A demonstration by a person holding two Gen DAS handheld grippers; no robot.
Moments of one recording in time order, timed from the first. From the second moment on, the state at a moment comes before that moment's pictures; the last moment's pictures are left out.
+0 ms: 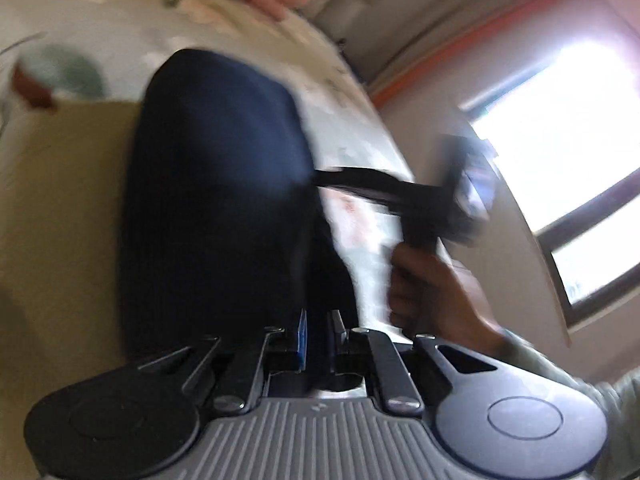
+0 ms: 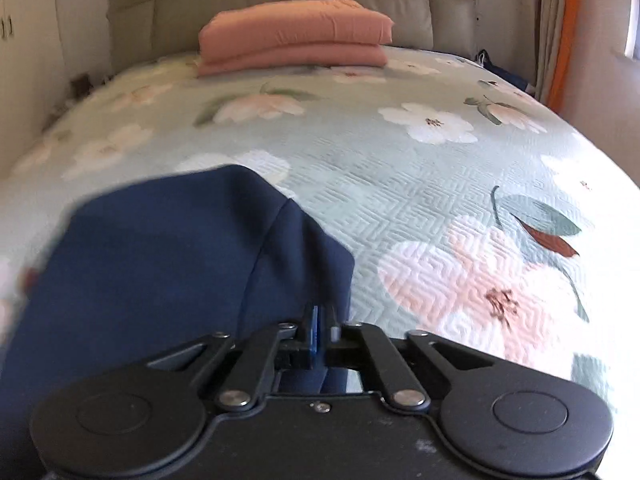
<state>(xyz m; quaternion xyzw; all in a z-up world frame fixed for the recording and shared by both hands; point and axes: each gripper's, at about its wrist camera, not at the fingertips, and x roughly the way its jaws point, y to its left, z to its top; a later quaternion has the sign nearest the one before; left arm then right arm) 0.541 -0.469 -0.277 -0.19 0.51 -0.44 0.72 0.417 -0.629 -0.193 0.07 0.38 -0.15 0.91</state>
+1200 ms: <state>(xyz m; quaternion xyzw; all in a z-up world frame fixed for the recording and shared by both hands) 0.615 -0.449 -0.320 -0.22 0.57 -0.37 0.70 0.356 -0.691 -0.248 0.33 0.41 0.01 0.85</state>
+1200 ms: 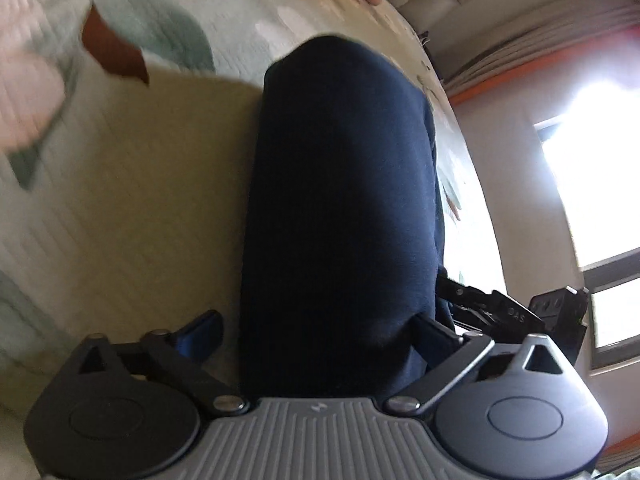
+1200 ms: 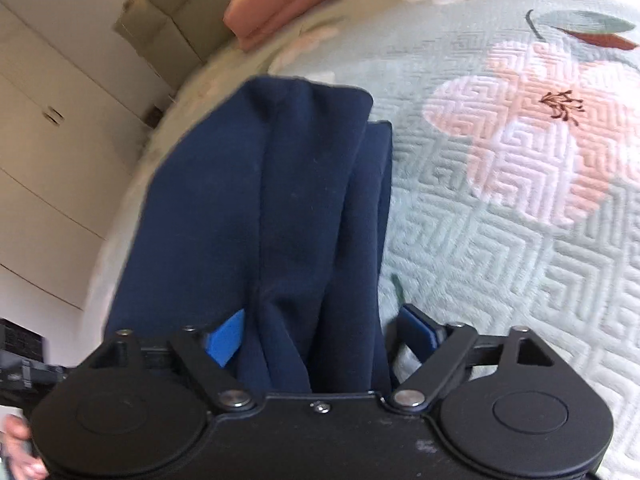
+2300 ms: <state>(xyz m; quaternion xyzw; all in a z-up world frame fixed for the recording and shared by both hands) 0.481 -0.212 -0.246 -0.29 0.43 -0.41 0.75 0.232 -0.455 -0.175 0.26 0.31 0.13 0.91</state>
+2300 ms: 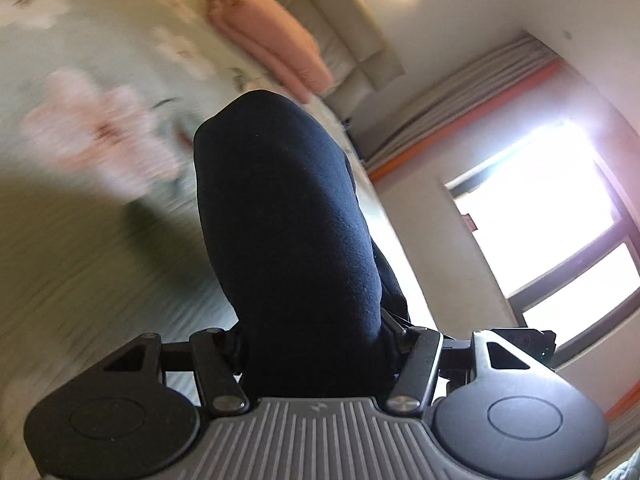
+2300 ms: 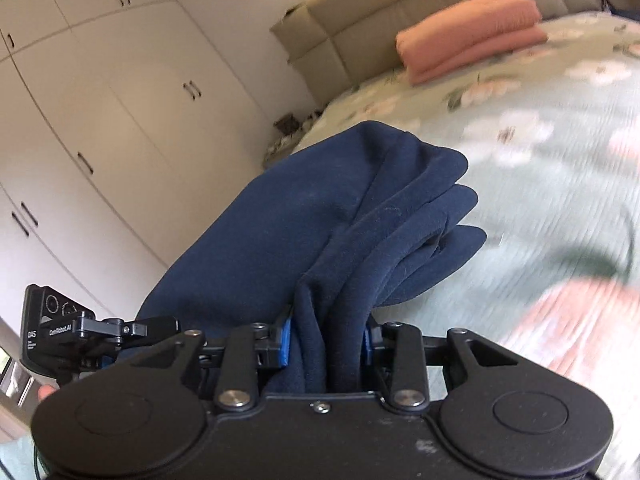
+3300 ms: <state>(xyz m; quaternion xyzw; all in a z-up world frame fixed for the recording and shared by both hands) 0.349 -0.160 -0.261 -0.17 0.39 -0.40 0.81 0.161 -0.383 -0.232 0.11 0.34 -0.07 0.93</state>
